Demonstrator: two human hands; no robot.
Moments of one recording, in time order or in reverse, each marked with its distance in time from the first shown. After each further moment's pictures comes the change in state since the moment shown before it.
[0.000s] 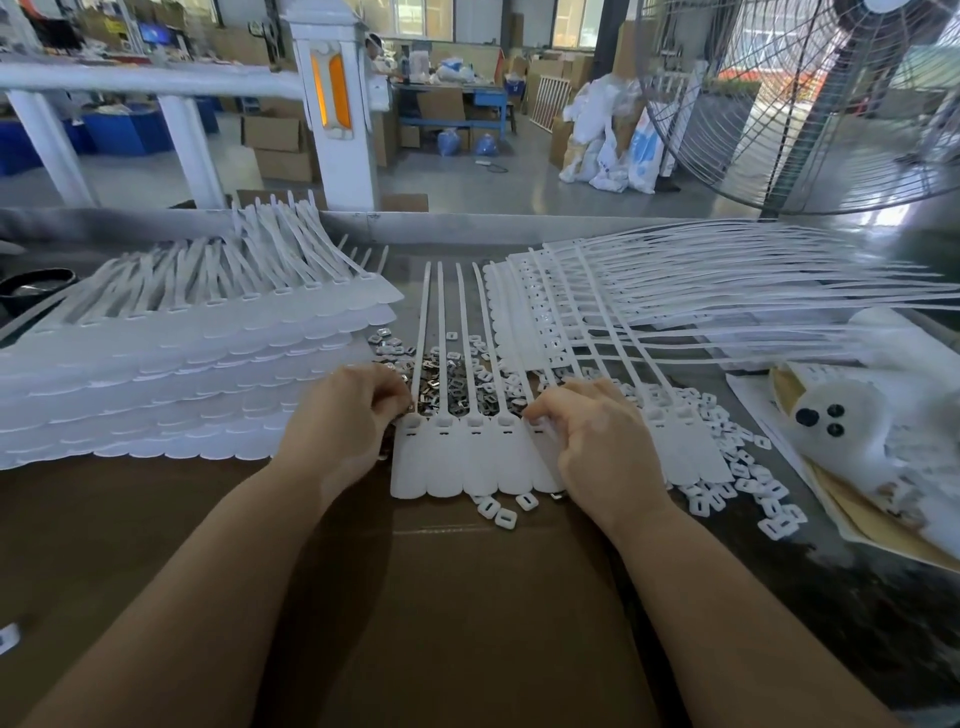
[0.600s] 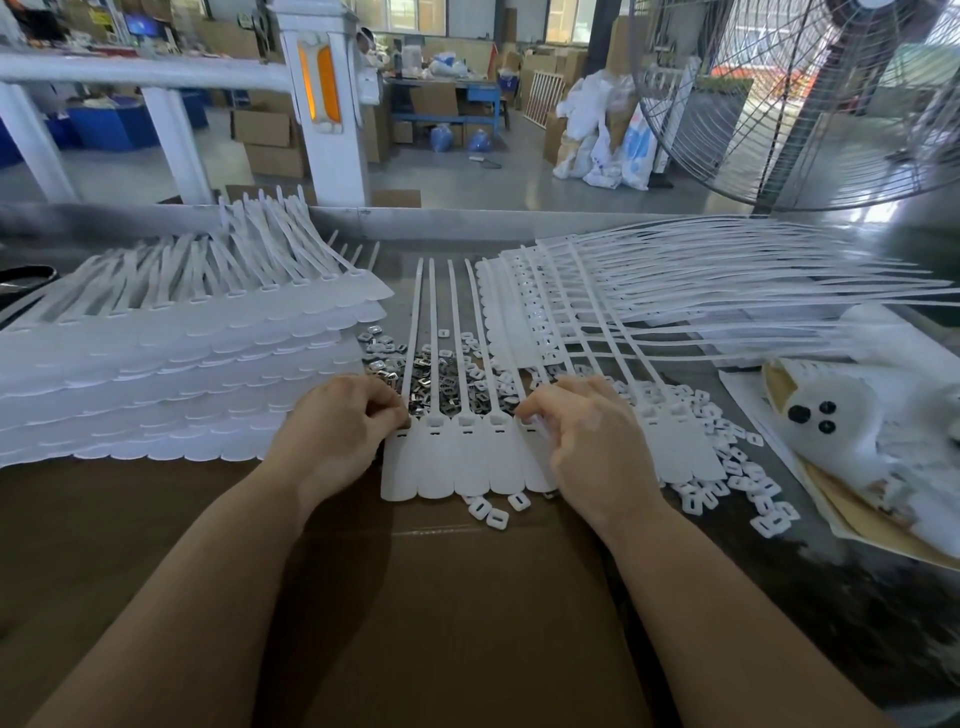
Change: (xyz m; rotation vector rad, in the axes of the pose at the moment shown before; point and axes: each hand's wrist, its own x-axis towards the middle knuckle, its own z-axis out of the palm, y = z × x) left_hand -0.004 0.001 -0.002 -0.019 -0.111 -0.056; right_hand -0.001 -0.002 0.000 0.014 0.011 0.016
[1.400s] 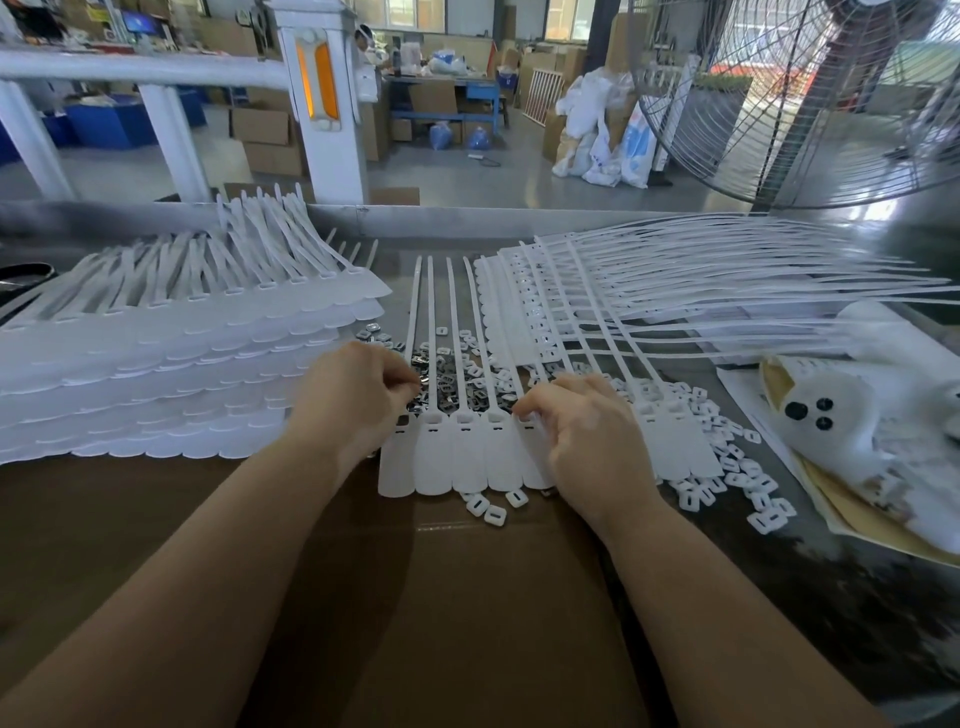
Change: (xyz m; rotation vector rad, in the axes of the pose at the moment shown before) left_hand 0.019 0.012 0.008 0.067 0.162 0.052; right_hand 0.000 -0.002 0.000 -0.006 0.007 -0.016
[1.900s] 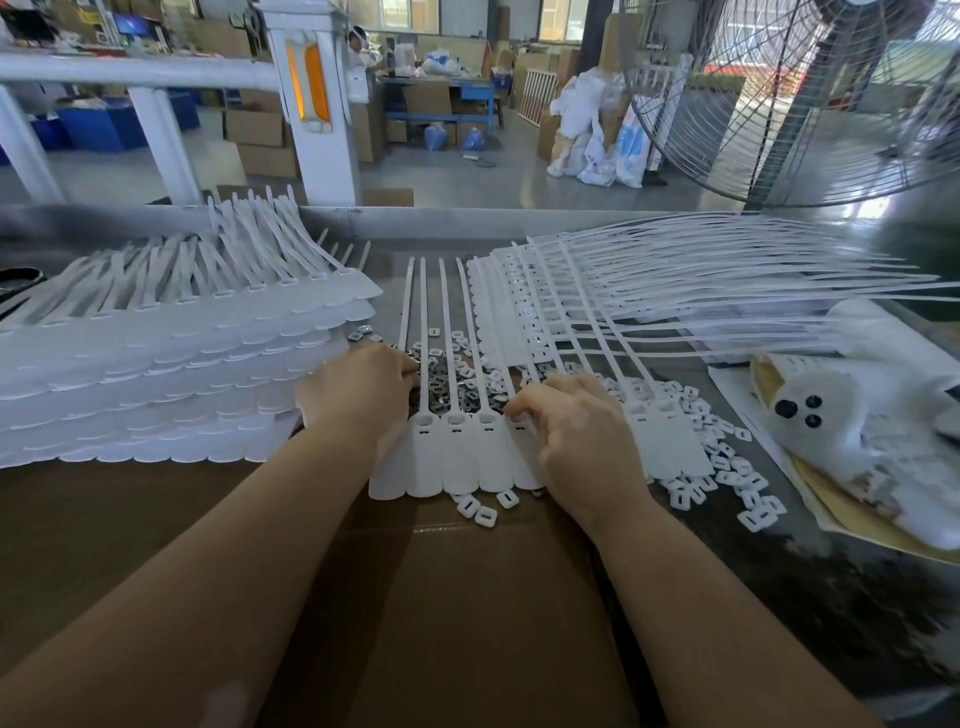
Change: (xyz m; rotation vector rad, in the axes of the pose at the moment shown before) left_hand 0.016 0.004 0.019 0.352 -0.034 -0.041; right_hand -0.001 0.000 -0.001 -0.008 -0.015 0.001
